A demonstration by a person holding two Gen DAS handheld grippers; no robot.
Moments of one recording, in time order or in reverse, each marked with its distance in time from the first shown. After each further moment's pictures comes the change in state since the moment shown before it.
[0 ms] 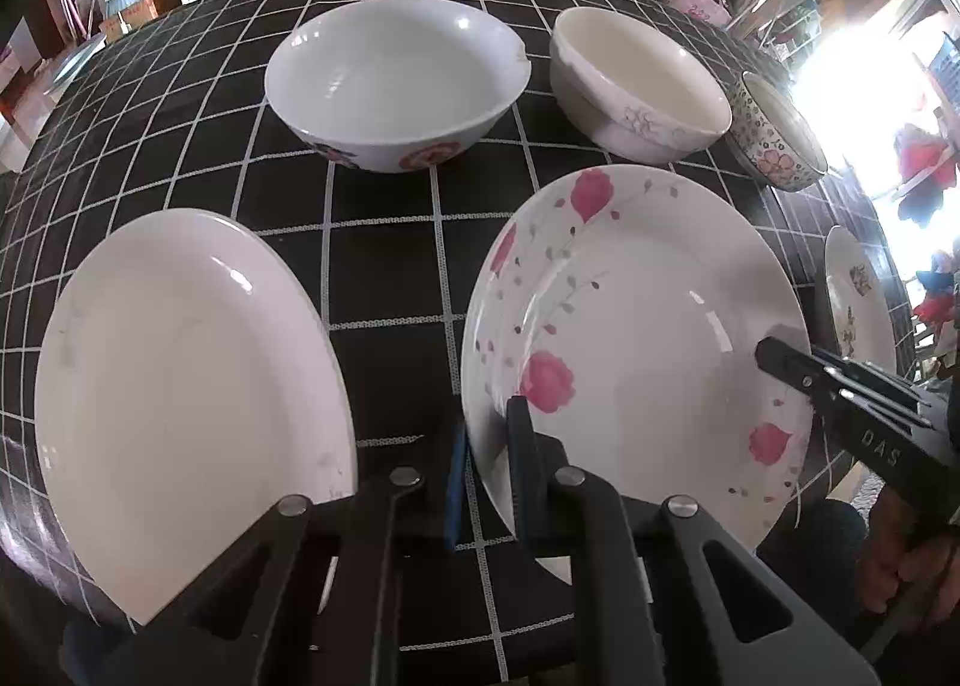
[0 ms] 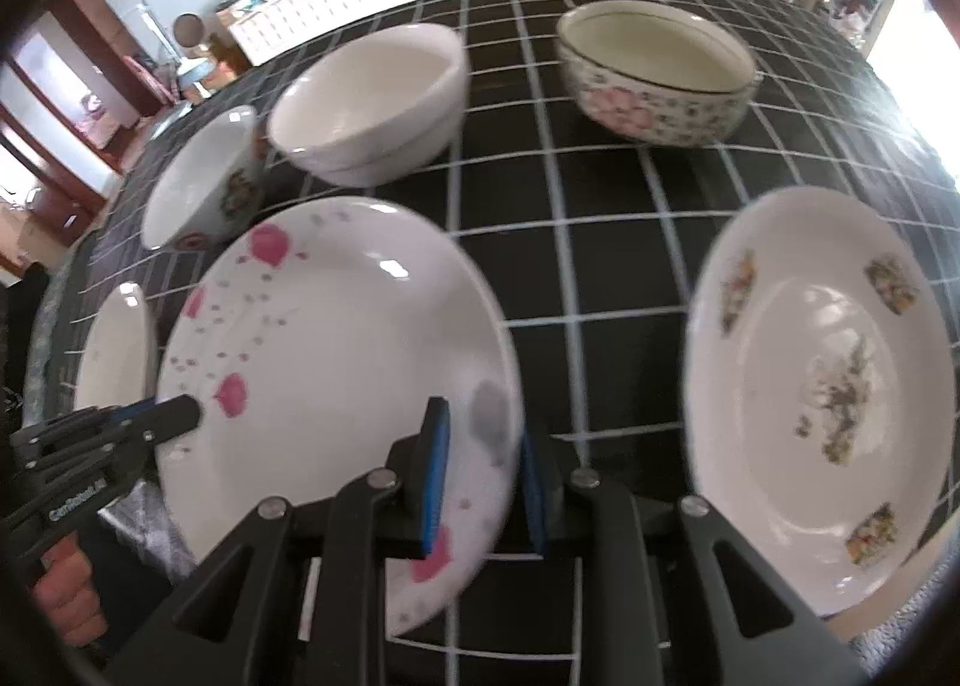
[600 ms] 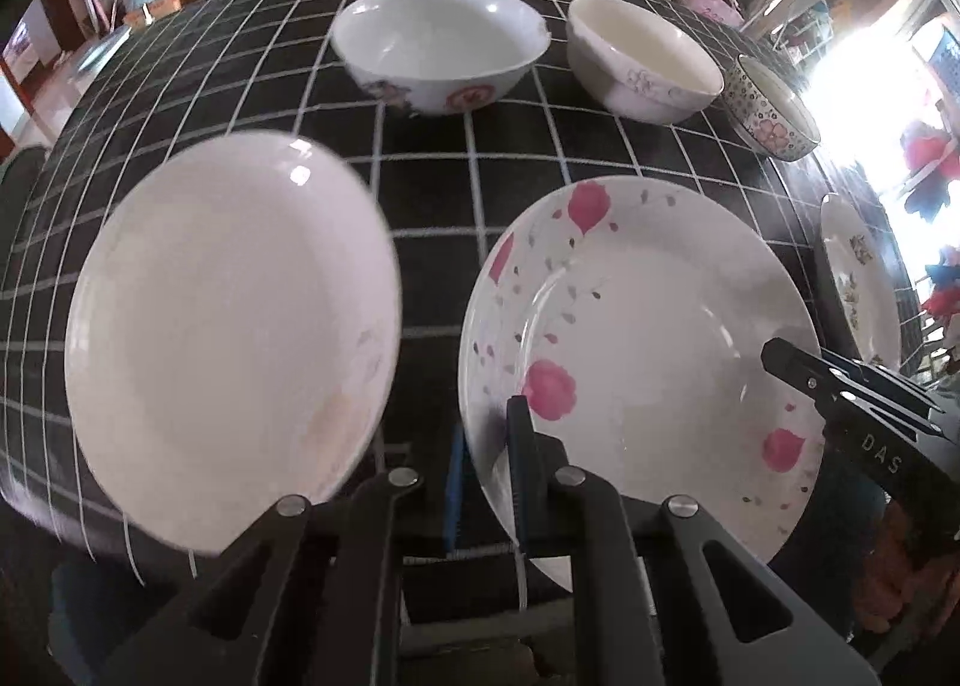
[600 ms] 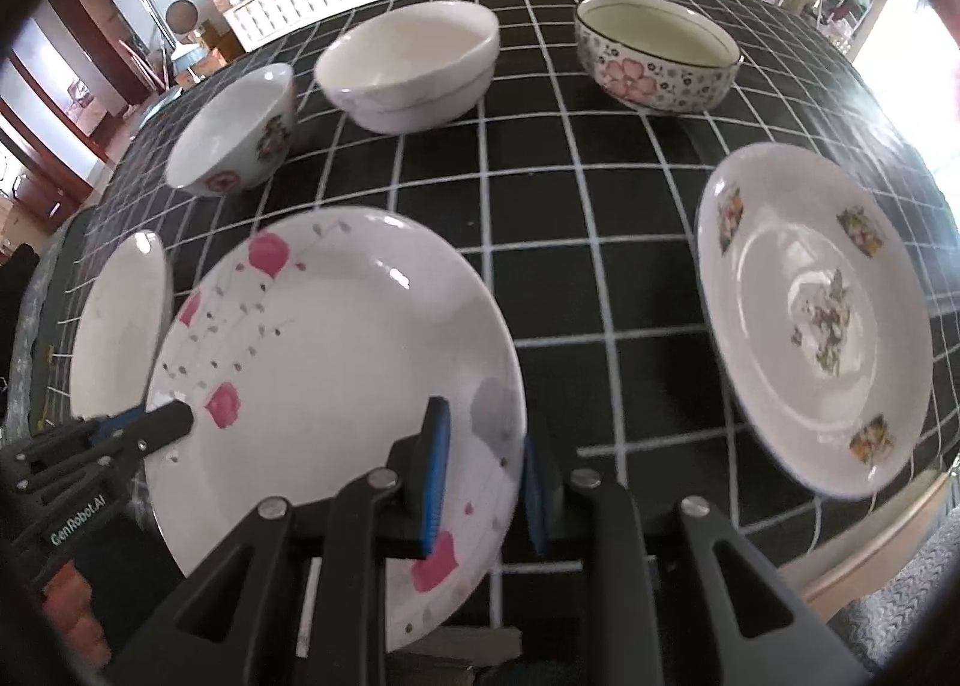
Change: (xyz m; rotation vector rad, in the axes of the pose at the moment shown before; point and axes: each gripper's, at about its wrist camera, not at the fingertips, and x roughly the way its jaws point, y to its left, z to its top) left arm -0.024 0.009 -0.049 -0.033 -0.007 0.030; right arm -0.021 0.021 -0.035 0.011 0.006 -0.020
